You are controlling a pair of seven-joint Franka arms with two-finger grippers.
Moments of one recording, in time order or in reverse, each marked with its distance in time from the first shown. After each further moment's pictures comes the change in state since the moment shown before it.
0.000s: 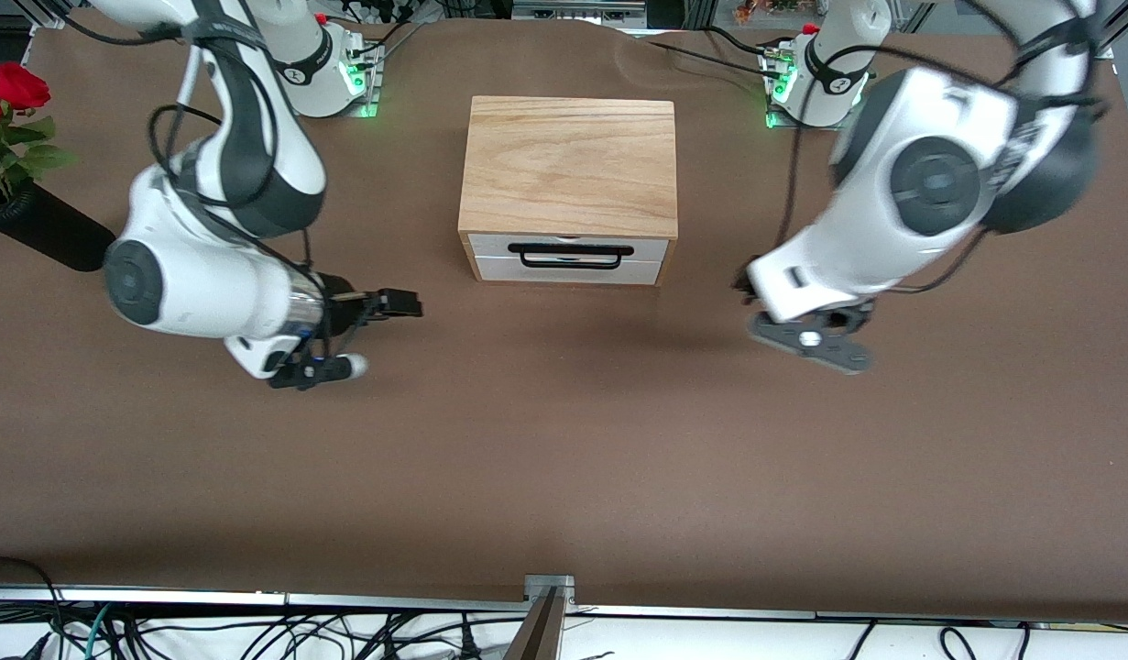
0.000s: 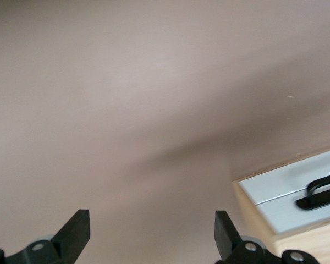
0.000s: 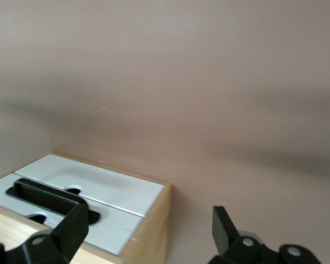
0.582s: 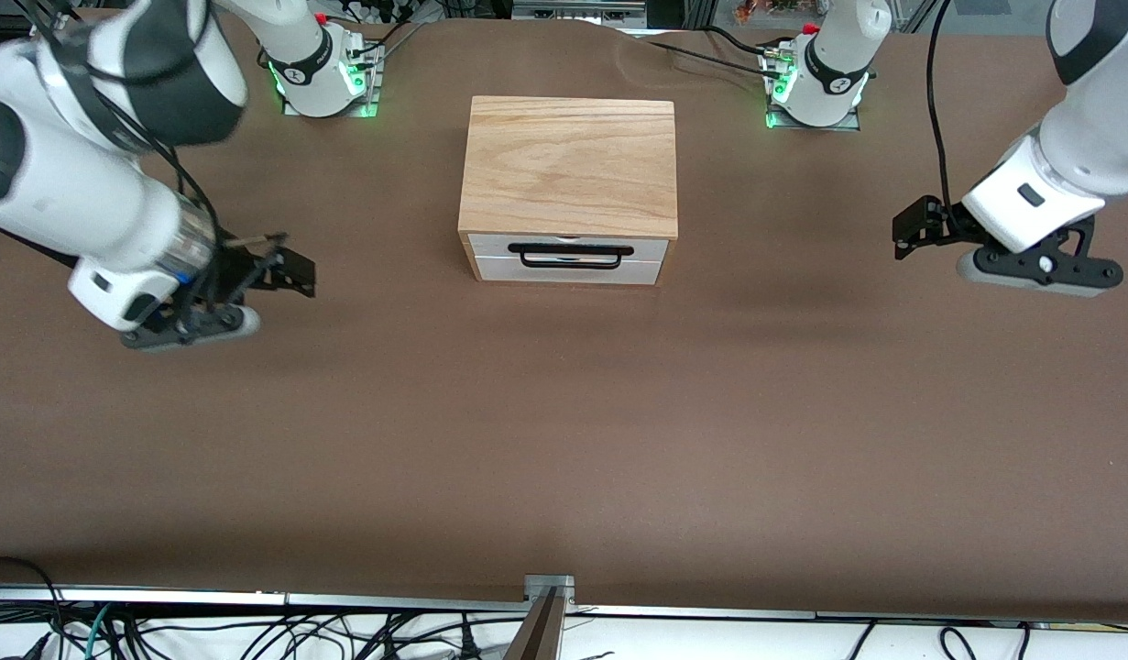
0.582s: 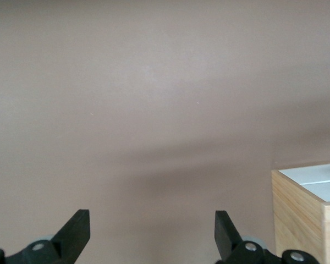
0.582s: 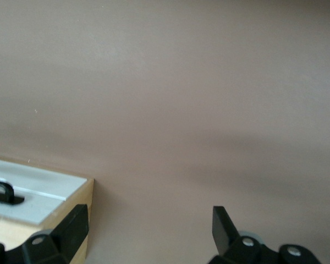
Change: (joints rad) left arm 0.168 -0.338 0.021 -0.312 -0.009 0.063 0.008; right arm -0.023 -0.212 -0.027 -0.042 -0.293 -0.067 -0.055
